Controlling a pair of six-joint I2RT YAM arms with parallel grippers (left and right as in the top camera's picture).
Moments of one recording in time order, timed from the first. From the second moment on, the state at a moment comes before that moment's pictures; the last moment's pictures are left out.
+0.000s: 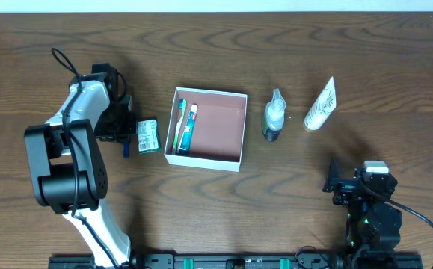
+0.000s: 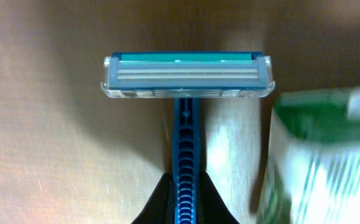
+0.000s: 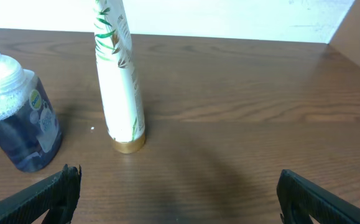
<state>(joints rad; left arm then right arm) 0.12 2.02 1.35 -1.00 0.00 0.05 0.02 0.01 0.12 -0.38 0.13 0.00</state>
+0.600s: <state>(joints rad) -0.22 1.48 1.40 -0.96 0.03 -0.05 0.02 0.01 0.12 -0.38 0.13 0.00</state>
